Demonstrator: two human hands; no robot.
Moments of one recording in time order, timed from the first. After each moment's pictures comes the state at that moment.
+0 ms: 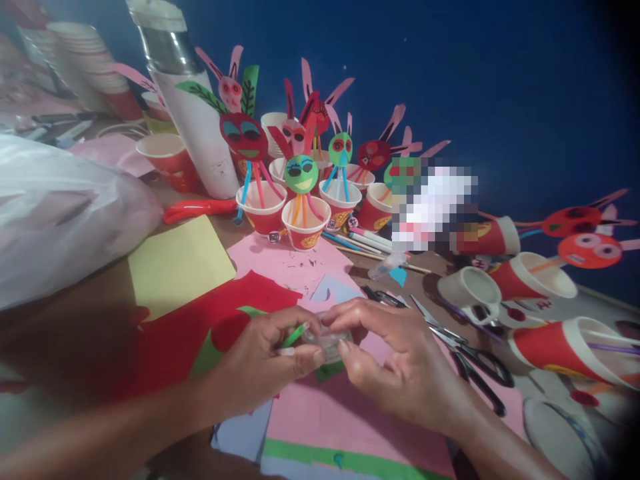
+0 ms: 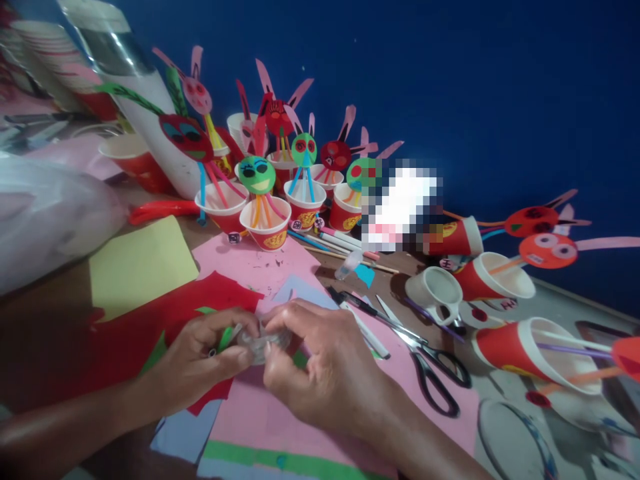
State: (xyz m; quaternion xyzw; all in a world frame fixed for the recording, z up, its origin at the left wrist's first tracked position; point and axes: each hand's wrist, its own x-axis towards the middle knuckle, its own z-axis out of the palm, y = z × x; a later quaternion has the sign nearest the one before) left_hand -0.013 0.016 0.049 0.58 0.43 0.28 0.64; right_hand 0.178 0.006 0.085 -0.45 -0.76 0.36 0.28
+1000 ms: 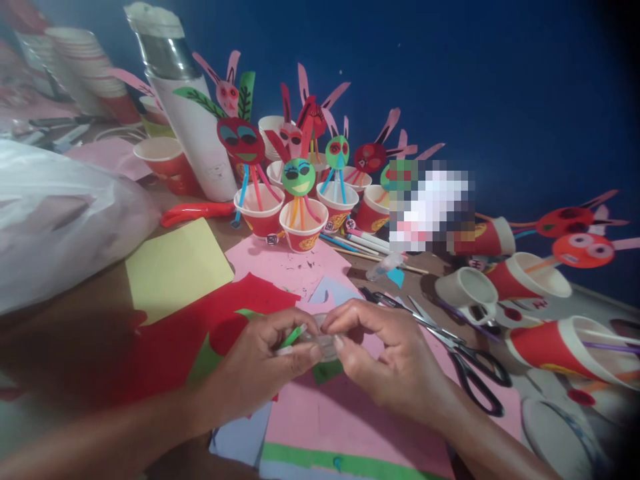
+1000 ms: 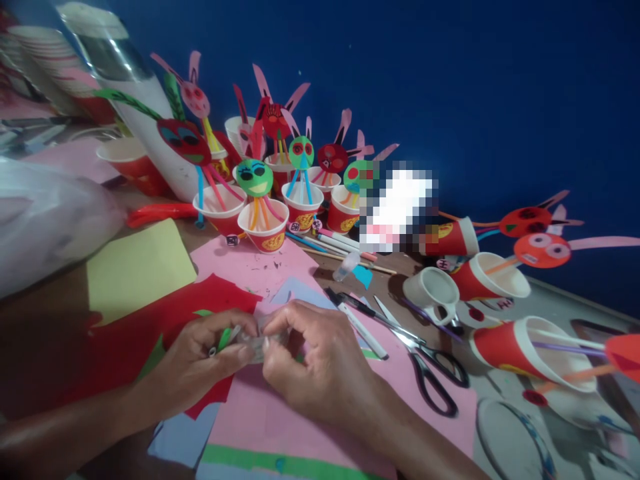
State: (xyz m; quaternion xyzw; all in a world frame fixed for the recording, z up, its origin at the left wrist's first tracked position) left_hand -0.012 0.013 0.047 0.56 0.45 0.29 0.64; right_hand 0.176 0.007 0.079 -0.48 -0.72 0.40 0.31
